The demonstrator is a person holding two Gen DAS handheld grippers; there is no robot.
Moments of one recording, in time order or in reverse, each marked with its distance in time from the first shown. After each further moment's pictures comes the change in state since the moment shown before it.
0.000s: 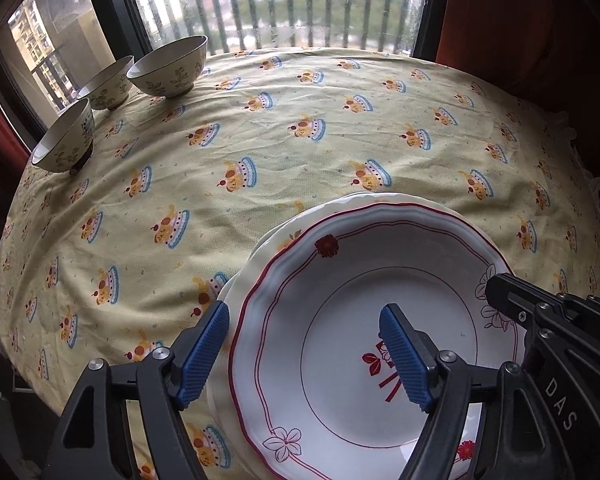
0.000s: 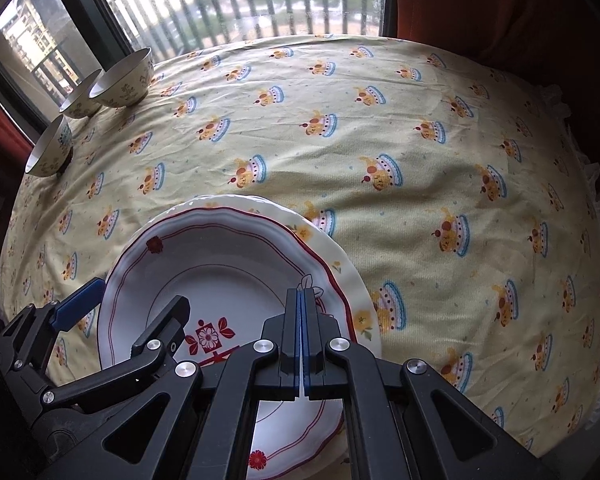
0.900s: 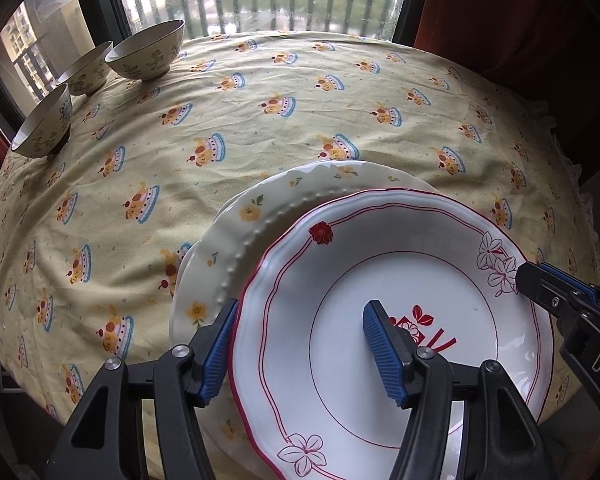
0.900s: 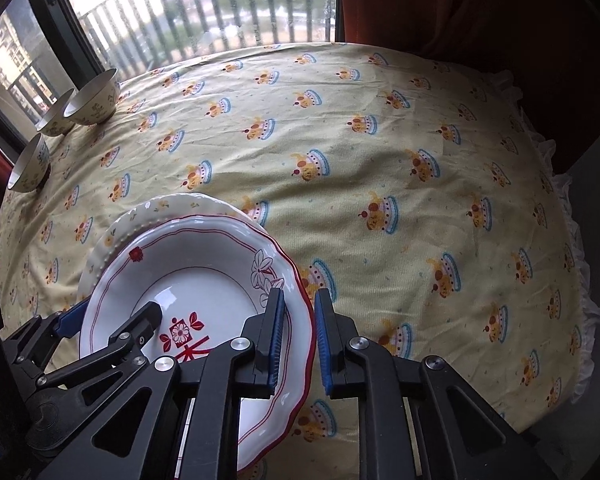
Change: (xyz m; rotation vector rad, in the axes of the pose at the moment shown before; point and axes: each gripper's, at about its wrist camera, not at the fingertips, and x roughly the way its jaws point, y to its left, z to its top) left arm -0.001 -0.012 -0.012 0.029 0.055 -0.079; right arm -0.029 -0.035 -0.016 0.081 -0.022 -0.081
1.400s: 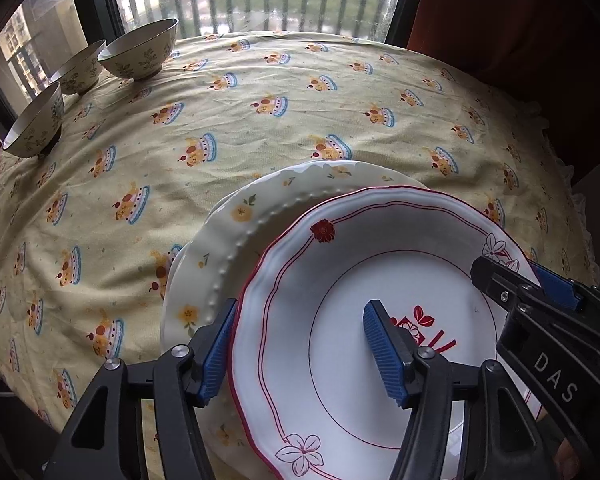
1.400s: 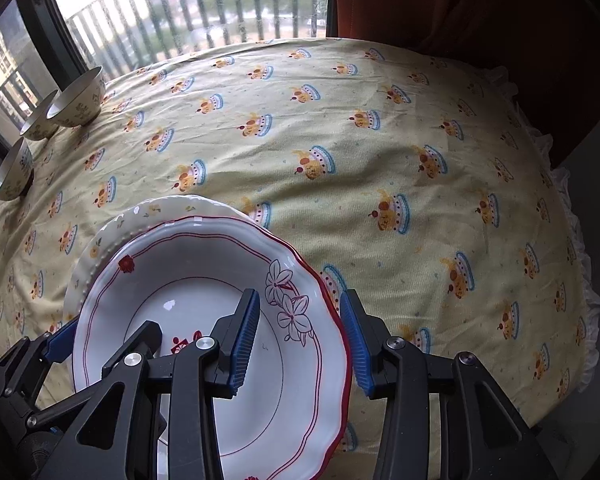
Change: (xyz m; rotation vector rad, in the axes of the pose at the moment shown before) left arm 0.003 0.001 0.000 0.000 -0.014 -0.040; right arm 0.019 0.015 0.001 0.021 -0.011 -0.047
